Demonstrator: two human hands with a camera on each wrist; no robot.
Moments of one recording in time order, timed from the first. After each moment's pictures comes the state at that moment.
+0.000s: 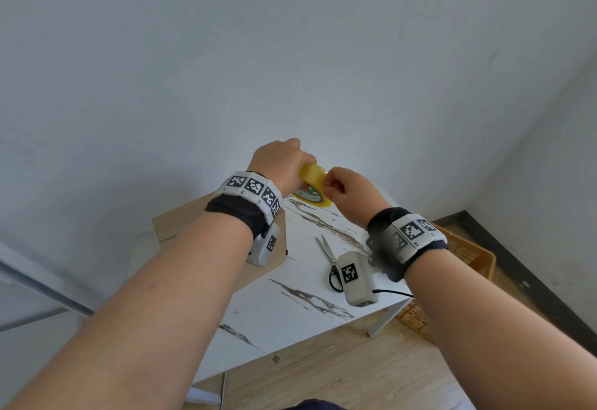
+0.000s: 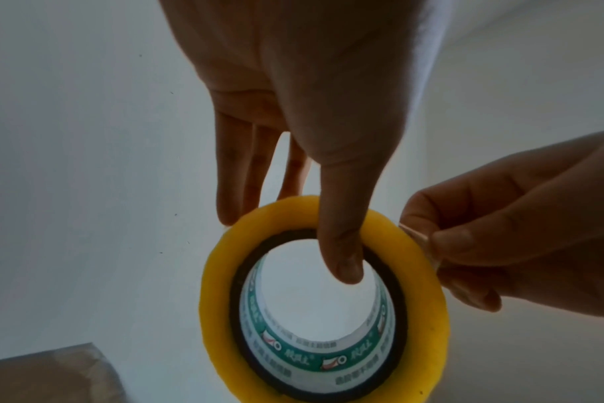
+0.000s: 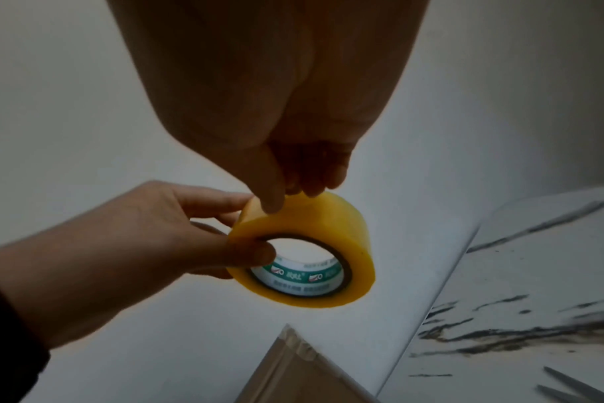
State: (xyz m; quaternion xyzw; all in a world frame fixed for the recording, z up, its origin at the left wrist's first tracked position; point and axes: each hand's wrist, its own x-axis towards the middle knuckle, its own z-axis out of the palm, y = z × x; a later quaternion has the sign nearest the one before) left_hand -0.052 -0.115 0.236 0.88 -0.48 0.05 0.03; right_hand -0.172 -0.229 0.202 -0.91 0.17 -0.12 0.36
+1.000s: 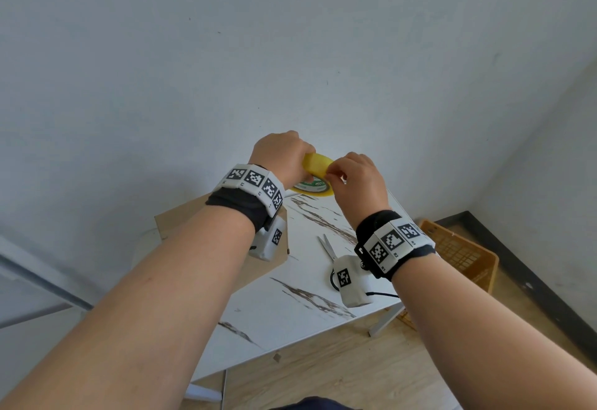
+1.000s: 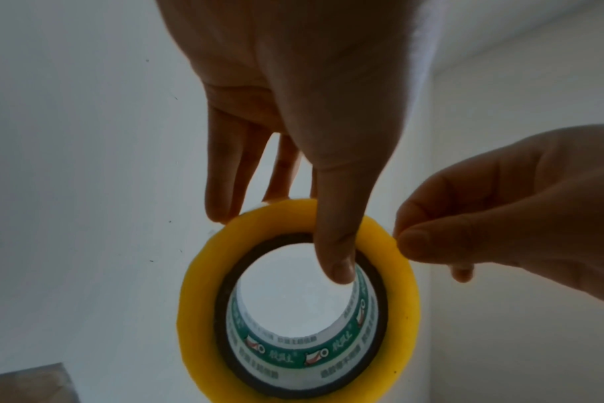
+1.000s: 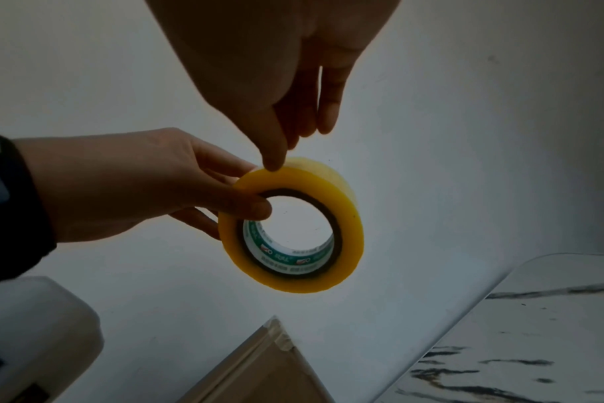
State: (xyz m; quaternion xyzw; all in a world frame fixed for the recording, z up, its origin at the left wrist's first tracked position) left_hand -0.053 -0.118 0.247 0.88 -0.46 0.07 0.04; right_hand -0.163 -0.222 0.192 -0.89 0.16 -0.36 0.24
